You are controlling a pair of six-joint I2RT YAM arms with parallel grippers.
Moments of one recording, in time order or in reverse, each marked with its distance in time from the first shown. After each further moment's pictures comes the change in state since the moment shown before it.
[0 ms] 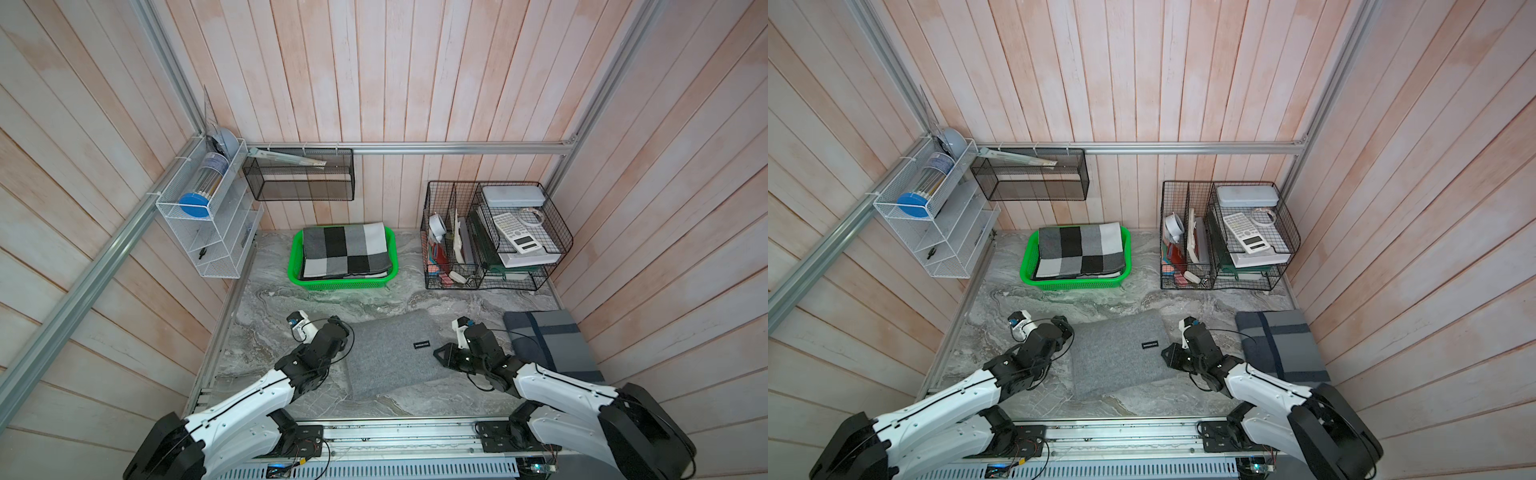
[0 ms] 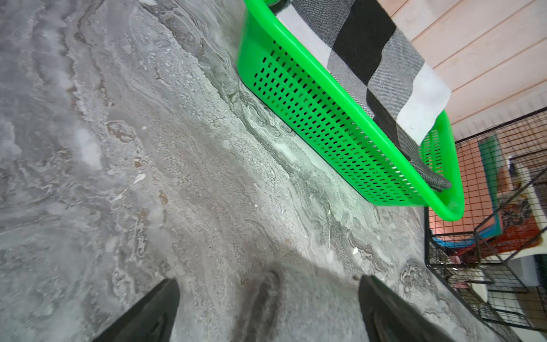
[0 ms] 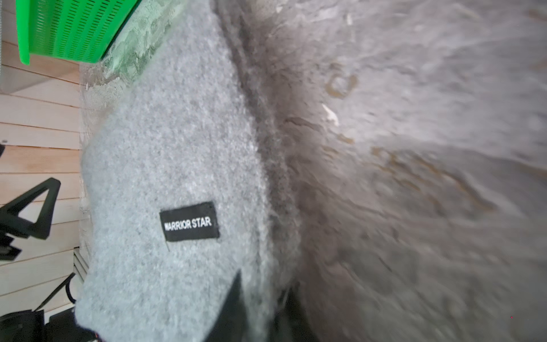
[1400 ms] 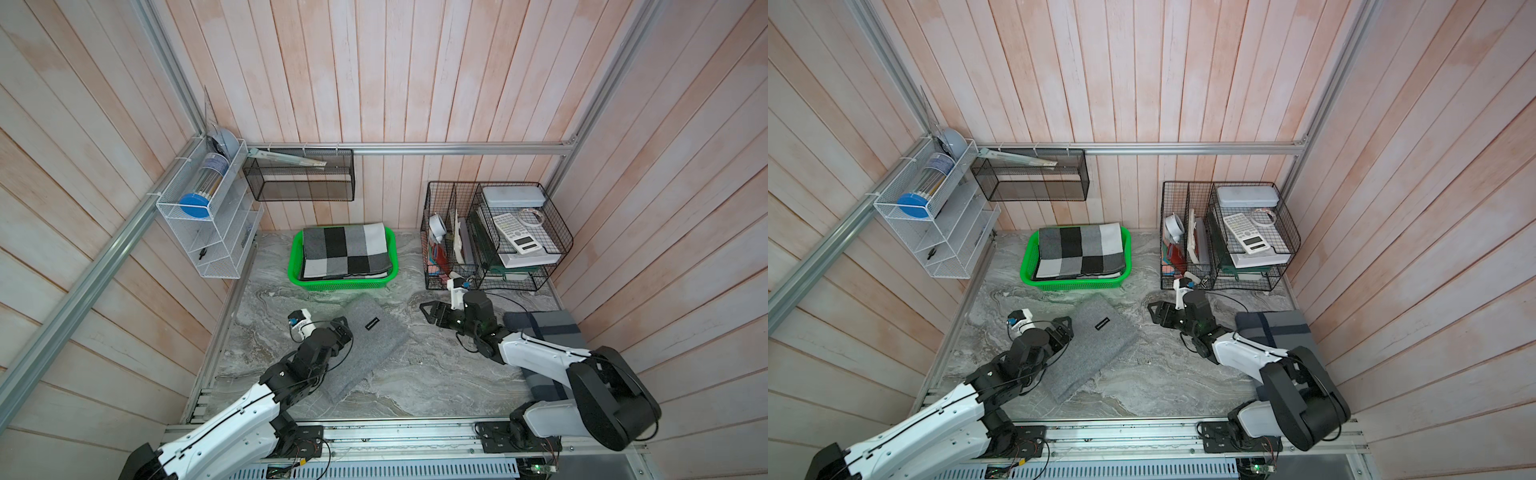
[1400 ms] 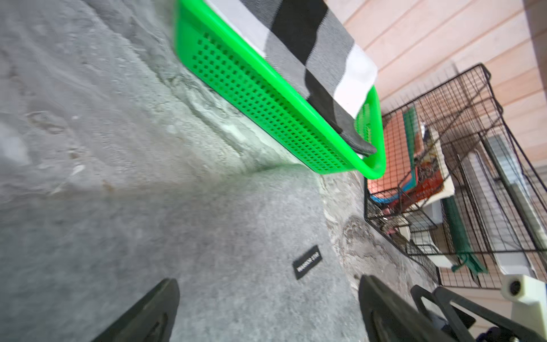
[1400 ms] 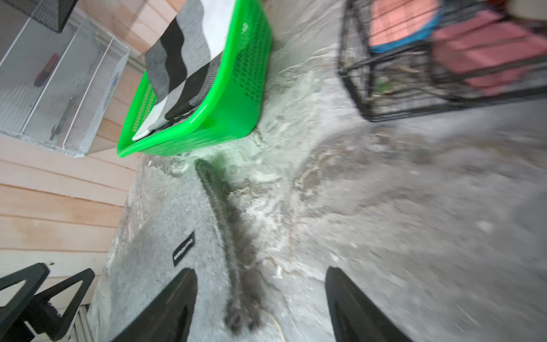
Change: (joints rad) left arm -0.021 -0.309 -0.077 -0.075 0.096 0.018; right arm -0.071 0.455 0.384 0.317 -0.066 -0.212
